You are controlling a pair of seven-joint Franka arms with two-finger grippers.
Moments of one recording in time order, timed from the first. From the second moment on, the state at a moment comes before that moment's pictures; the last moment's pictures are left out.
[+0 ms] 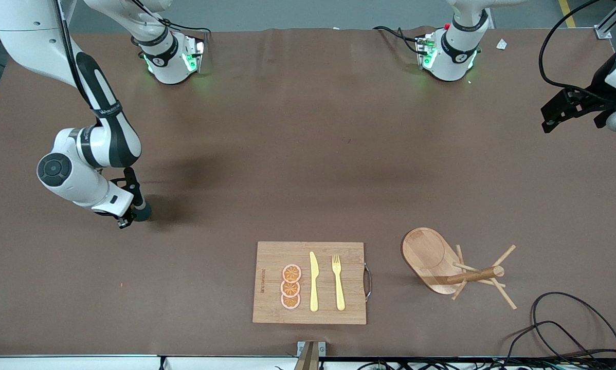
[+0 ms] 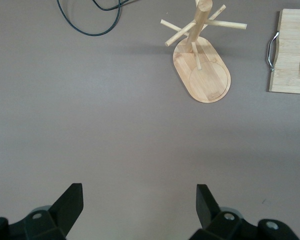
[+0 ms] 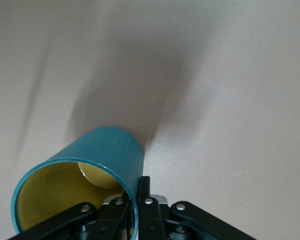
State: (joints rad) left arm 0.04 -0.02 -0.16 -1.50 0.08 1.53 -0.16; right arm -0.03 0.41 0.00 -2.05 -0.11 2.49 -1.95
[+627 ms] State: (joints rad) left arm 0.04 -0.02 -0.16 -1.50 0.08 1.53 -0.16; right arm -0.04 0.39 0.00 -1.76 0.00 1.98 -1.79
